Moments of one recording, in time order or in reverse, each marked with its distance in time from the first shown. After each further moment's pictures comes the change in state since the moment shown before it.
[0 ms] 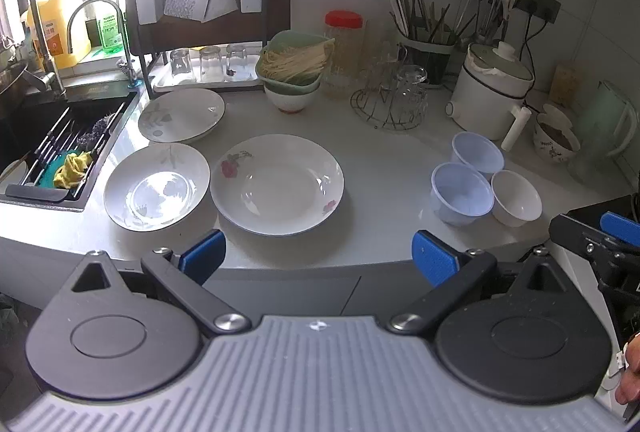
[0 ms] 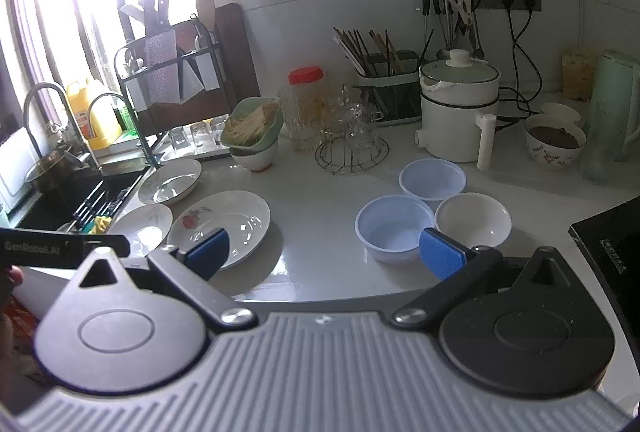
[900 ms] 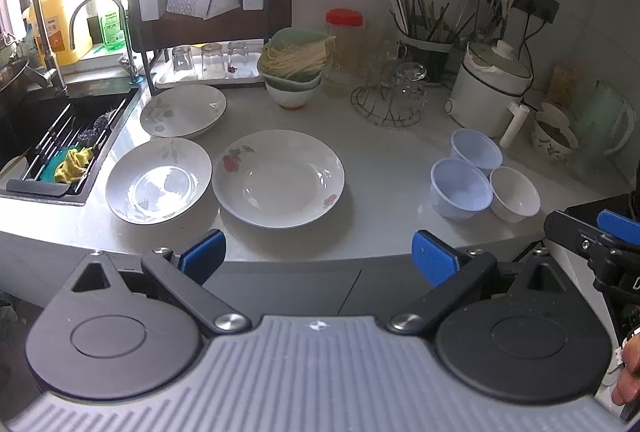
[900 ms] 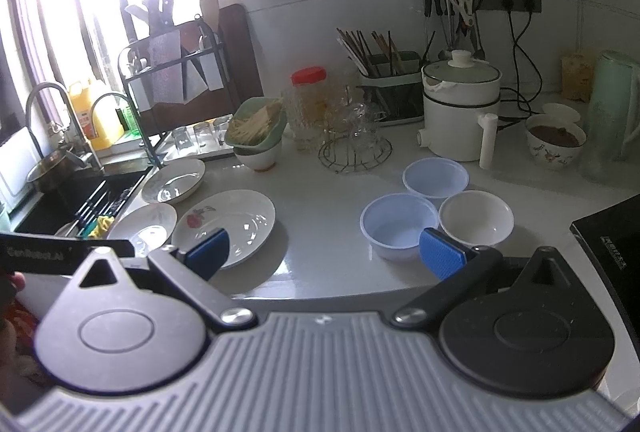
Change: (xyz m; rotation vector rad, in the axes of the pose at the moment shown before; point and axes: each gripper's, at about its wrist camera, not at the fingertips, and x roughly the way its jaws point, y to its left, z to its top) left arm -0.005 0.001 -0.009 -0.004 0.000 0.001; right arm -0.006 0.003 -0.003 -0.001 -0.003 0.002
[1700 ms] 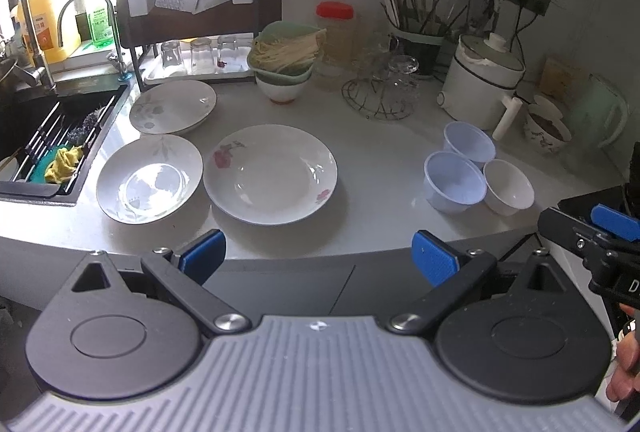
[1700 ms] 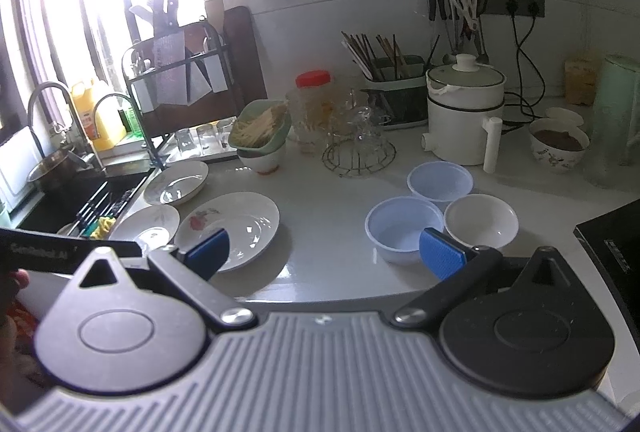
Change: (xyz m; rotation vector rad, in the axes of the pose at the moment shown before) left arm 0.005 0.004 0.002 0.009 0.022 -0.037; right arm 0.002 0.007 -0.005 -0.005 -0.013 -0.004
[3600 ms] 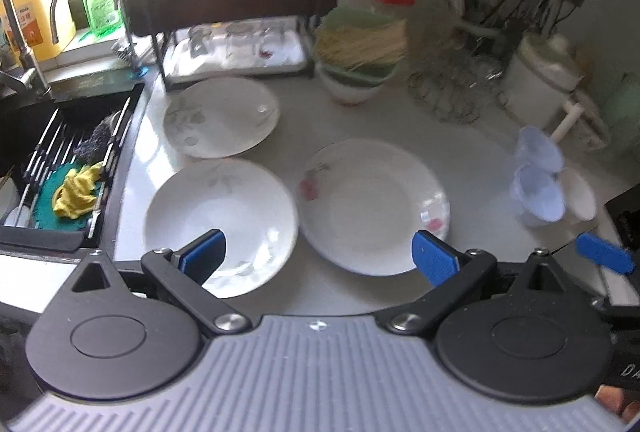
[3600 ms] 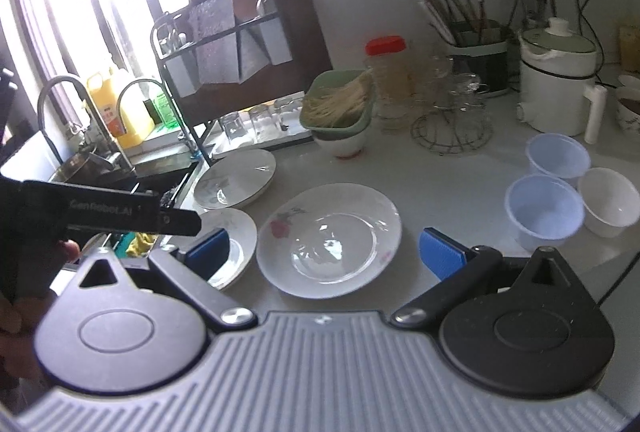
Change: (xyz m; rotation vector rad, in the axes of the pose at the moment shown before) left arm 0.090 0.169 0.088 0.033 0.129 -0.019; right arm 0.108 0.142 0.005 0.062 0.069 0.062
